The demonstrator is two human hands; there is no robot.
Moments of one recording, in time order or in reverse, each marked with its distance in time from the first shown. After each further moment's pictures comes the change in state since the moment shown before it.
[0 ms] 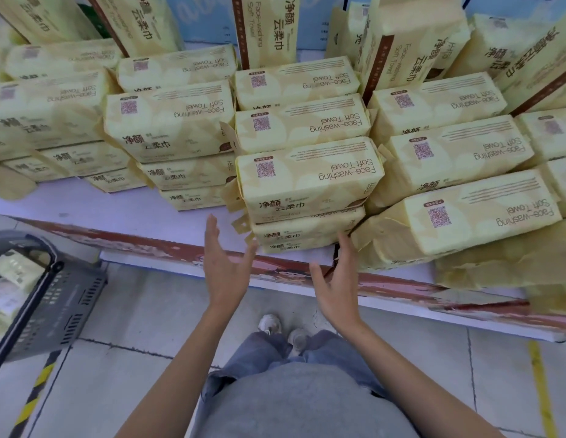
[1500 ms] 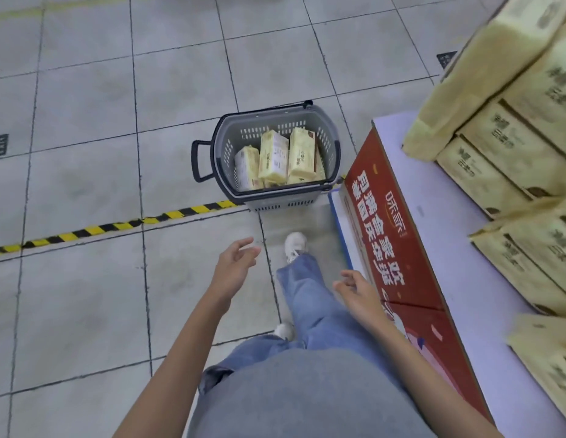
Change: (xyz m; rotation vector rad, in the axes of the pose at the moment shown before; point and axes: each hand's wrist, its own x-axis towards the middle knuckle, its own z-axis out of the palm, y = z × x) left_hand 0.002 -0.263 -0.466 -0.558 0.631 -0.941; right_hand -0.068 -0.208 0.495 -0.486 -1.215 -0.045
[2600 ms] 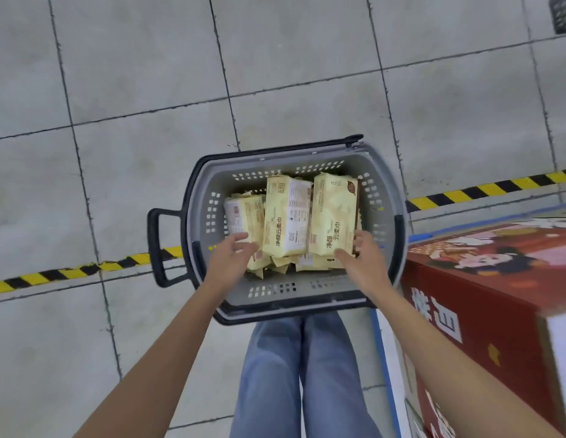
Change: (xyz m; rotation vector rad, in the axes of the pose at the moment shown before) left_hand 0.509 0.132 -0.002 0.211 0.005 -0.230; right_hand 0.503 -0.203 0.054 -0.151 0.003 0.198
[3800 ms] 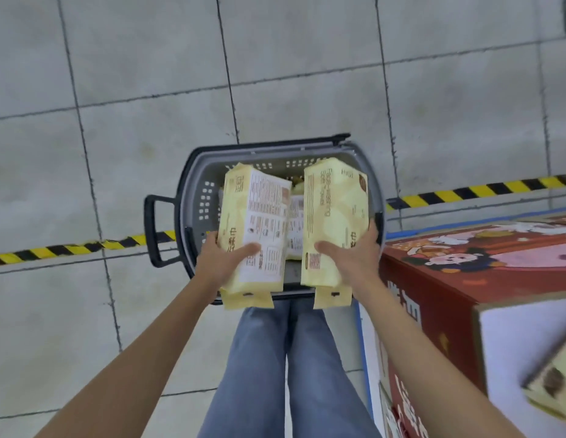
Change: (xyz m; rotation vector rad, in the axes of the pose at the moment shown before) left_hand -0.044 0.014 0.010 -0.129 0.099 -0.139; right_hand -0.039 -0.031 -0.042 0.189 0.072 0.139
